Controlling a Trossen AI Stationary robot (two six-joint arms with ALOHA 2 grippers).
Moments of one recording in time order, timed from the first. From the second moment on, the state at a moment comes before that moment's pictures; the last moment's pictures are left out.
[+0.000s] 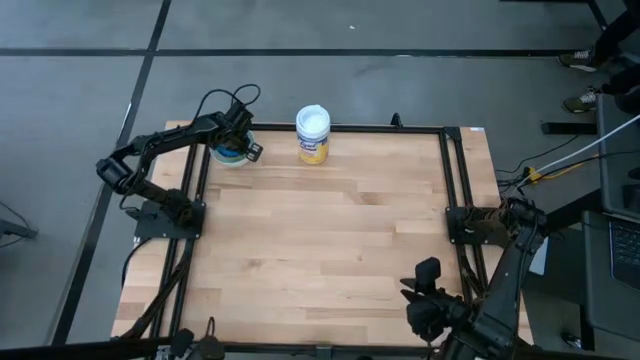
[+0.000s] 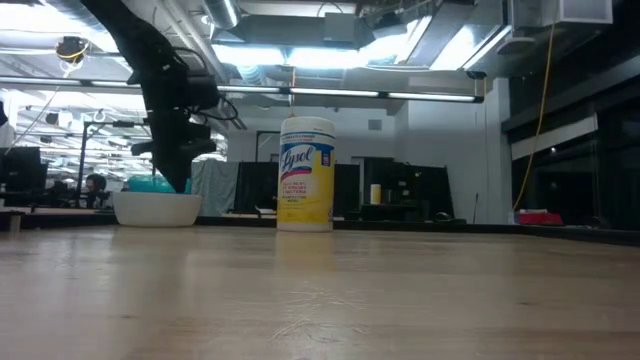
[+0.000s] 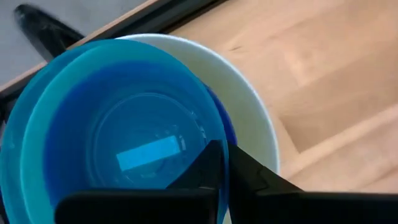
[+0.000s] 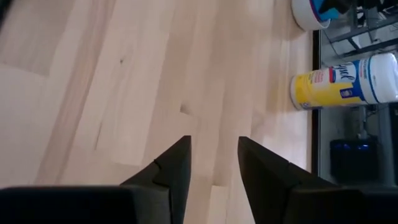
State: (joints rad) left arm 0.91 1.41 0.84 -0.59 -0.15 -0.16; right arm 1.06 1.86 1.74 -1.57 0.77 0.75
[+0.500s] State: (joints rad) left arm 0.98 1.39 0.85 -0.60 -0.02 -0.04; right arm 1.08 1.68 1.74 -1.57 0.91 0.83
